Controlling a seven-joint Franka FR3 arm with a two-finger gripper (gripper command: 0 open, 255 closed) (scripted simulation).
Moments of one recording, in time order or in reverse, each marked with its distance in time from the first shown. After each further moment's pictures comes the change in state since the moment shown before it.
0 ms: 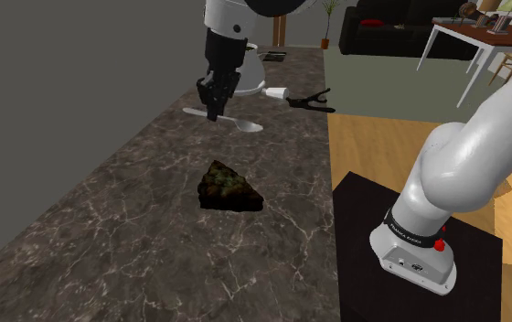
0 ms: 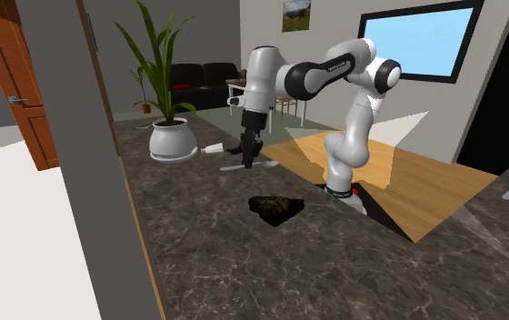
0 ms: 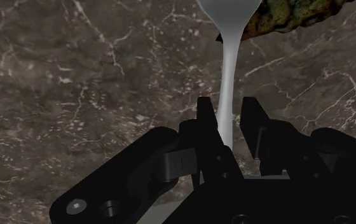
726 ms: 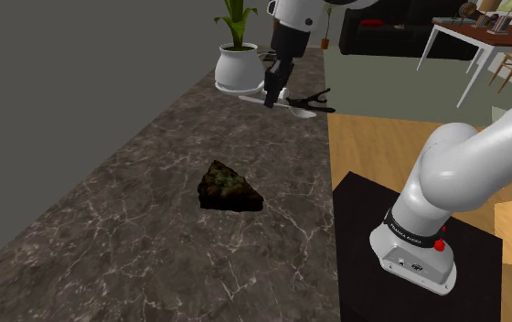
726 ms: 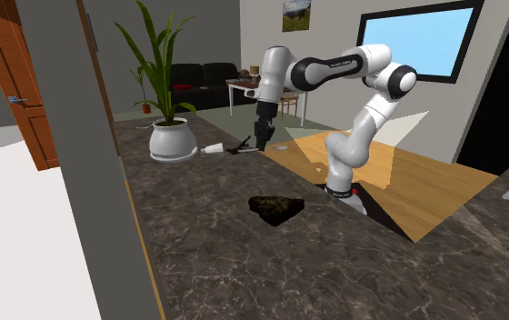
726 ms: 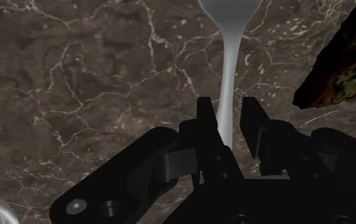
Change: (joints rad) arm -0.035 -0.309 -0.204 -0.257 0.020 -0.092 -0.241
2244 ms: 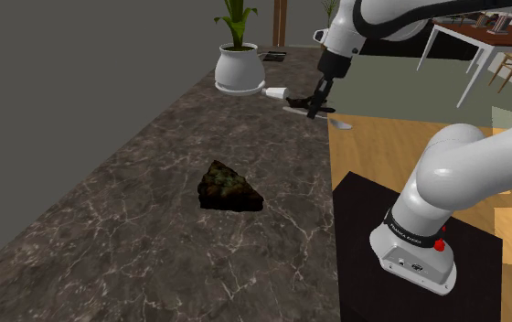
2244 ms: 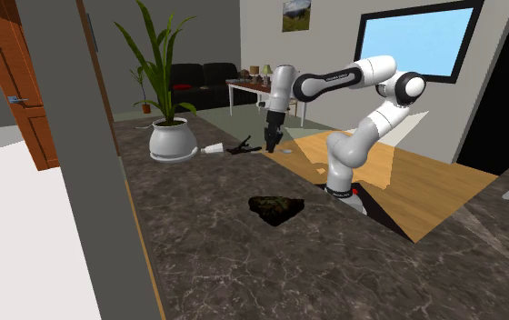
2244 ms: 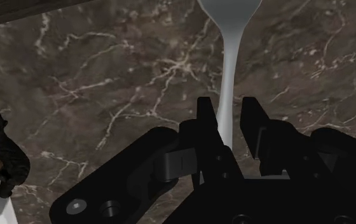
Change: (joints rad) arm -0.092 -0.217 -0.225 -0.289 -0.104 0.029 -0.250
